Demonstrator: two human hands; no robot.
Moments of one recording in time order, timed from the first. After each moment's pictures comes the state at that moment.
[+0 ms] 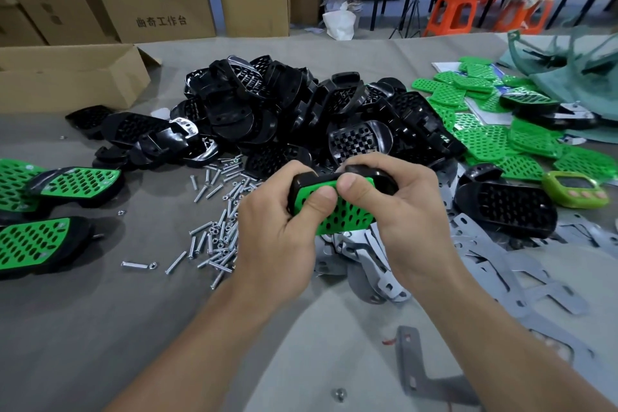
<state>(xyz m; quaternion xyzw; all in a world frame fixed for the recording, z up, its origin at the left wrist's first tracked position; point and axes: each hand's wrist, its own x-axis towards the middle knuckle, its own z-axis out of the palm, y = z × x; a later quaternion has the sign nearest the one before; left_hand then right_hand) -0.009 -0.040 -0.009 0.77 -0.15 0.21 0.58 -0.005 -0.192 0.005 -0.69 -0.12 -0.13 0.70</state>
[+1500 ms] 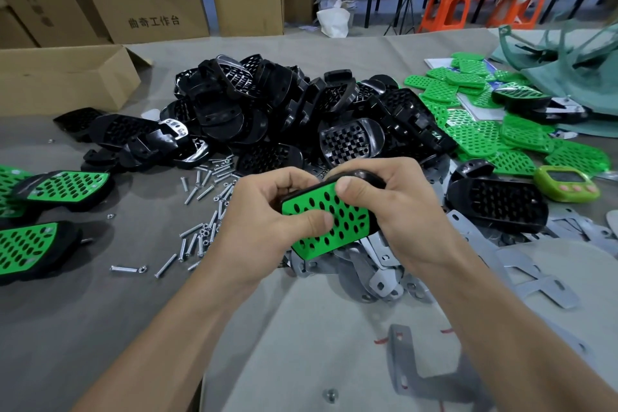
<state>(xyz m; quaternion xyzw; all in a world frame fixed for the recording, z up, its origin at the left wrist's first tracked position) -0.004 -0.028 0.009 0.71 -0.14 -0.01 0.69 0.004 -0.208 0.011 -0.74 -0.12 -0.04 0.66</state>
